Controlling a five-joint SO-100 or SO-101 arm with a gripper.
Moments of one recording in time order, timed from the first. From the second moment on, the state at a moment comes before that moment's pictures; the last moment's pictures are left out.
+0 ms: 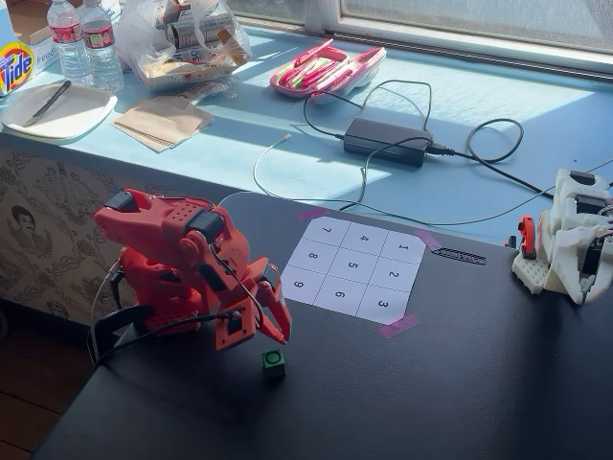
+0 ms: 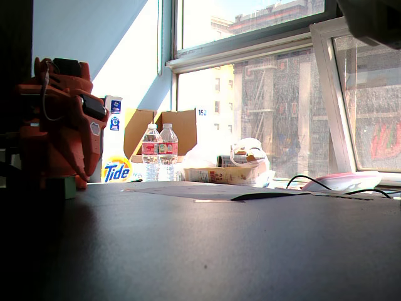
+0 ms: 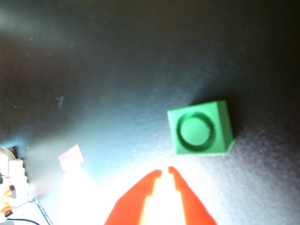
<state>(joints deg) 11.7 188.6 174.9 51.7 -19.2</state>
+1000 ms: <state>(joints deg) 11.5 188.6 173.6 54.1 -20.7</state>
